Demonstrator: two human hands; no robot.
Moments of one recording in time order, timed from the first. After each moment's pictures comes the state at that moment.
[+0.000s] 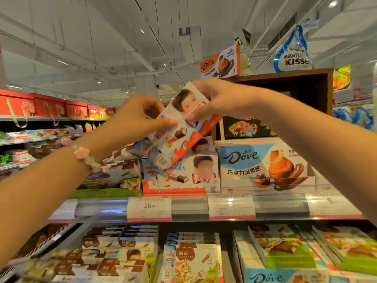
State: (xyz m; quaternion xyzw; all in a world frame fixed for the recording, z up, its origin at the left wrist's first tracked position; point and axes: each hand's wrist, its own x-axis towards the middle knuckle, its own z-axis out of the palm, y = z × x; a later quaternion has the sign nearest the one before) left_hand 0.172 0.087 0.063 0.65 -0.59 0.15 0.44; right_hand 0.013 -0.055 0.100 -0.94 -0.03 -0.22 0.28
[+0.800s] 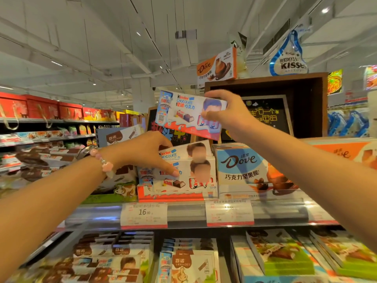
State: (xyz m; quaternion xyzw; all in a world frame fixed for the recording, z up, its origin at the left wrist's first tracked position) left_hand 0.198 0.048 0.039 0.74 -0.65 0.06 0.16; right_hand 0.042 -0.099 0.062 -0.75 0.08 -0.51 0.42
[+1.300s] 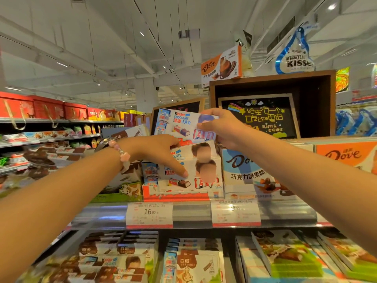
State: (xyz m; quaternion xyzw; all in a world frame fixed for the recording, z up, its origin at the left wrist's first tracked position) left_hand 0.196 0.034 0.046 0.77 -0.63 0.00 0.10; right_hand 0.065 -0.099 0.047 -0.73 0.12 -0.40 0.53
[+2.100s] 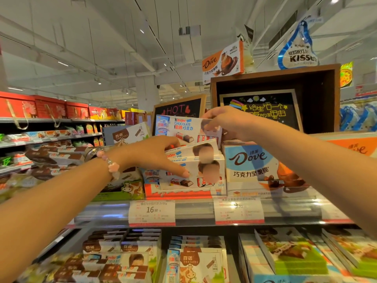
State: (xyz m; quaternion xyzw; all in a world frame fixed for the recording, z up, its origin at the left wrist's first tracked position) left_hand 0.198 0.051 0.032 0.75 -0.65 0.01 0.16; right_hand 0.051 -0.108 0.059 -0.85 0.19 -0.30 0.39
